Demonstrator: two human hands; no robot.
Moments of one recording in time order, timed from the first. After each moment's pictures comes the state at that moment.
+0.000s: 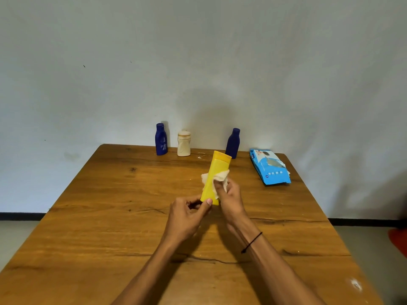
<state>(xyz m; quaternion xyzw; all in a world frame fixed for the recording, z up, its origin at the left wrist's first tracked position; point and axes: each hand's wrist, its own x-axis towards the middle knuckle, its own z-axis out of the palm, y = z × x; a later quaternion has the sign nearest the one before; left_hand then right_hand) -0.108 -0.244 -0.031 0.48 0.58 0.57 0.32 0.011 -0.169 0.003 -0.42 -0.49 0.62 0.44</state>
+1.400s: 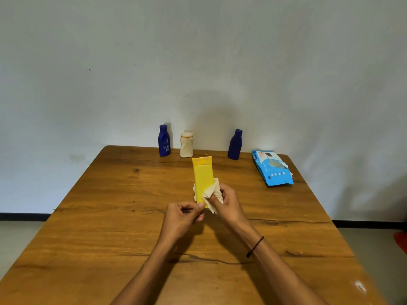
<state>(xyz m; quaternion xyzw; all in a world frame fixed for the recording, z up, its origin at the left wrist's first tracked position) -0.120 -0.251 -0.040 0.34 0.59 0.59 0.42 0.018 -0.172 -0.012 -0.39 -0.67 0.52 0.36</state>
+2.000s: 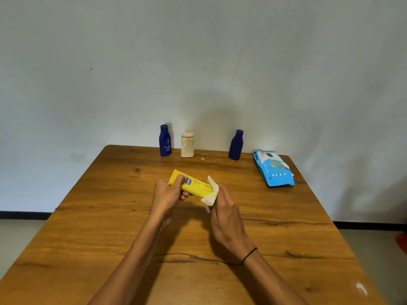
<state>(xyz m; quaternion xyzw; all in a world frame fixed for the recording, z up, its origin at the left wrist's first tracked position) -0.149 -0.225 0.022 0.25 0.65 0.61 0.38 0.020 -0.191 -0.037 -0.39 -0.83 0.17 0.36</state>
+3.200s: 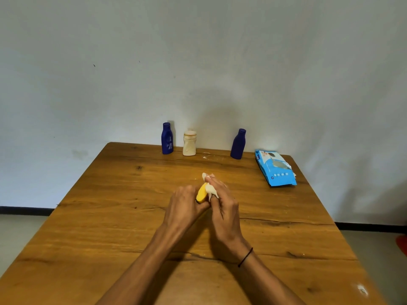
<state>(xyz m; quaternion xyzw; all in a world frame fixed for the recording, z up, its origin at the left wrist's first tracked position) -0.126 -0.237 0.006 0.62 0.70 0.34 0.09 0.008 -0.203 -0.023 -0.32 -0.76 0.31 0.47</state>
